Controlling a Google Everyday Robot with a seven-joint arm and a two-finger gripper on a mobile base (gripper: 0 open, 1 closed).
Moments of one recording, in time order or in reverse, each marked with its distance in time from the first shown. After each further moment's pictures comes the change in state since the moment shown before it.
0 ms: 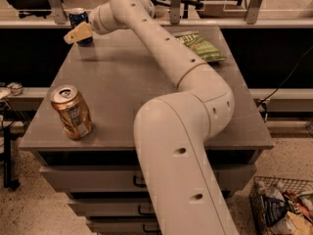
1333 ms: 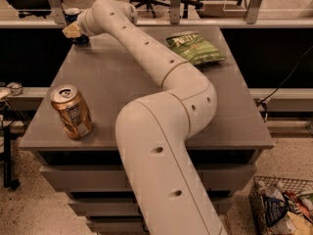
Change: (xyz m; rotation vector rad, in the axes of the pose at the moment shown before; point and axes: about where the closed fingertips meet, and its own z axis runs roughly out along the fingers) arm -0.010 -0.004 0.045 0.113 -0.029 0.008
